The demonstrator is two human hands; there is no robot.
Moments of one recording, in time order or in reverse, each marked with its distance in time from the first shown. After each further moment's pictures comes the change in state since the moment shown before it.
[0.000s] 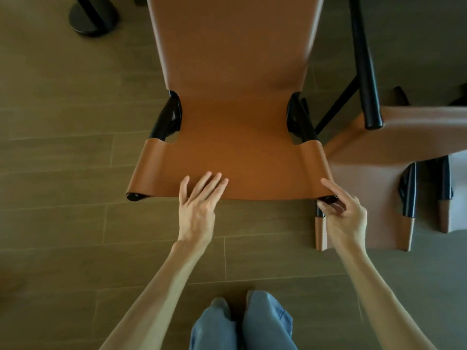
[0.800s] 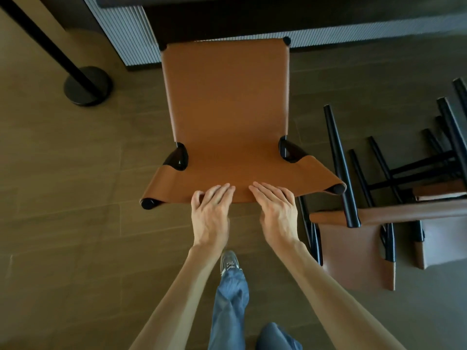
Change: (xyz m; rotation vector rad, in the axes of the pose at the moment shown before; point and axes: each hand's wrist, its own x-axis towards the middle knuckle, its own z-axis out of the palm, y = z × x) left_hand 0.317 -0.009 -0.128 -0.024 -0.258 -0.077; right_hand 0.177 -0.291 0.122 -0.663 -0.134 -0.564
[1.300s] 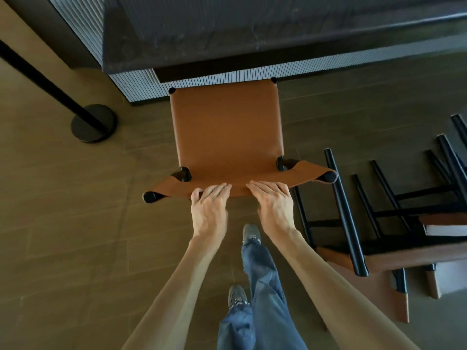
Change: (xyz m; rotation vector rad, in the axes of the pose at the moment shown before) left_hand 0.166 -0.003 -0.059 0.079 -0.053 -0.022; right_hand 0.173 0.000 -0.040 0.020 0.007 -0.006
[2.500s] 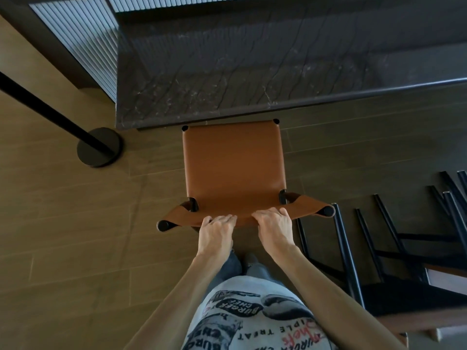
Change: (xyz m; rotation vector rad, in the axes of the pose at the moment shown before) left_hand 0.142 -0.019 -0.049 0.040 -0.232 0.095; right_hand 0.163 0.001 -0.015 -0.203 -0.328 0.100
